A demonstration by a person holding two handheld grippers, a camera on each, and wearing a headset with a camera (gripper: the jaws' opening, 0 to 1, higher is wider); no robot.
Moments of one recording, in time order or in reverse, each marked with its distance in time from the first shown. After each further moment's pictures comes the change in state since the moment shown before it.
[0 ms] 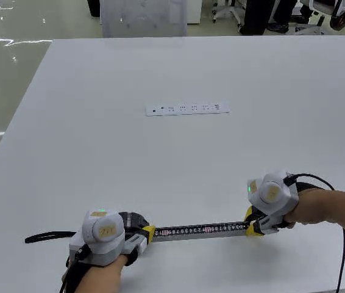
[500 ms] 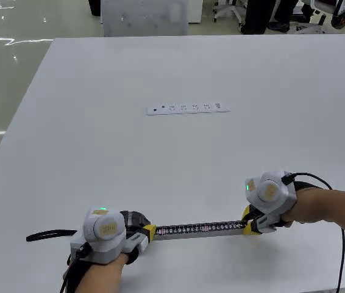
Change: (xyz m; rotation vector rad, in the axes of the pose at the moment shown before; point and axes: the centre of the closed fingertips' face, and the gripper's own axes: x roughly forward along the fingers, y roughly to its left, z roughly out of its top) left arm 0.000 0.000 0.000 0.002 0.003 0.000; right arm 0.003 0.002 0.008 0.000 -0.014 0.003
